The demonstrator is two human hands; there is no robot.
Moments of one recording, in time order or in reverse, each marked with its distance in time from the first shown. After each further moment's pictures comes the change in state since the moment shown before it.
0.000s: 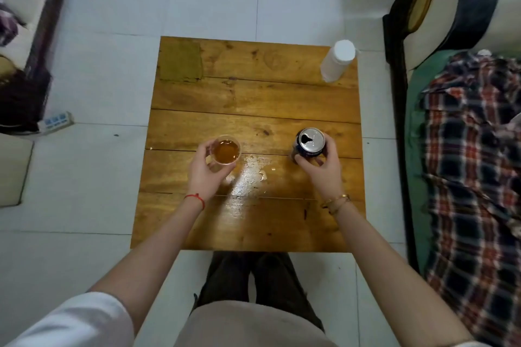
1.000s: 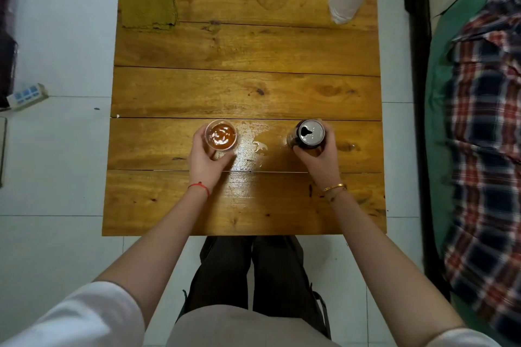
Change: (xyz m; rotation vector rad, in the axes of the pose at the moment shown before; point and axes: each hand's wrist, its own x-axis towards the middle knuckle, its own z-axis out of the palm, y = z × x) left_hand 0.015 -0.126 0.072 0.002 0.043 -0.118; right_hand 0.020 0.142 0.025 0.024 -0.001 0.027
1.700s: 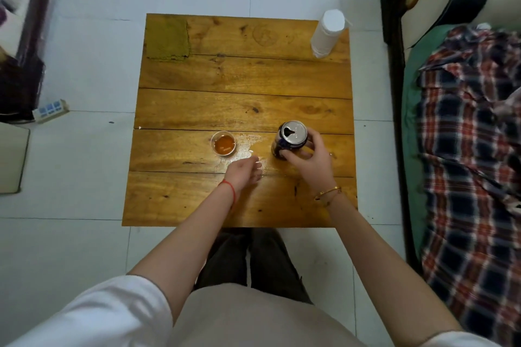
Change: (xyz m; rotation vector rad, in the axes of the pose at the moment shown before) left_hand -0.076 0.099 0.030 -0.326 -0.312 -0.528; right_hand -0.054 -0.097 -0.037 -0.082 -0.059 -0.038
